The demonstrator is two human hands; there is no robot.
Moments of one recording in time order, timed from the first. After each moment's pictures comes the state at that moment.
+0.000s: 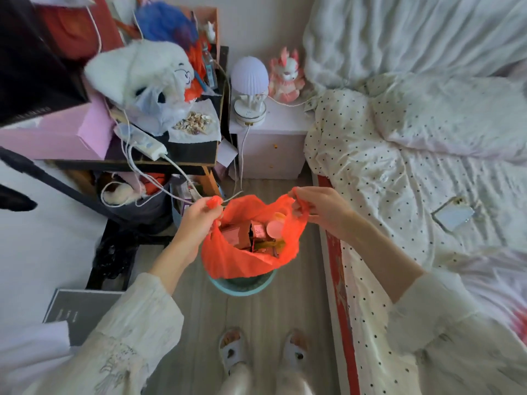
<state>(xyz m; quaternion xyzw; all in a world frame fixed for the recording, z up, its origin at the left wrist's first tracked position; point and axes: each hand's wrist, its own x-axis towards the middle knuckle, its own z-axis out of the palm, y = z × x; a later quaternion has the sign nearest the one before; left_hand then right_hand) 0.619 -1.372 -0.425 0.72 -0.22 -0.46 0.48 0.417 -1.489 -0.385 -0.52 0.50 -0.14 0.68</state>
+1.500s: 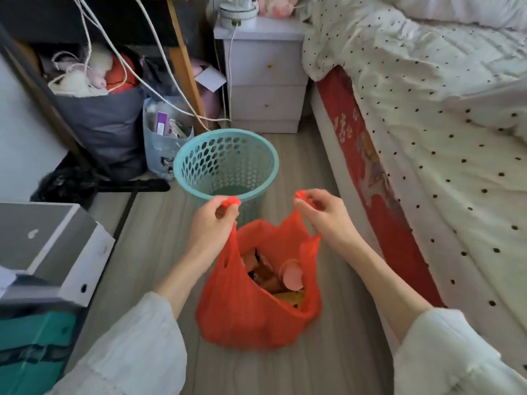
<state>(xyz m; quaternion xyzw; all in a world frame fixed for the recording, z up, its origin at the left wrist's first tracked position) 0.447 -1.162 -0.812 0.73 -0.37 -0.29 0.51 0.275 -1.246 -0.797 -0.70 0.49 -0.30 0.43</state>
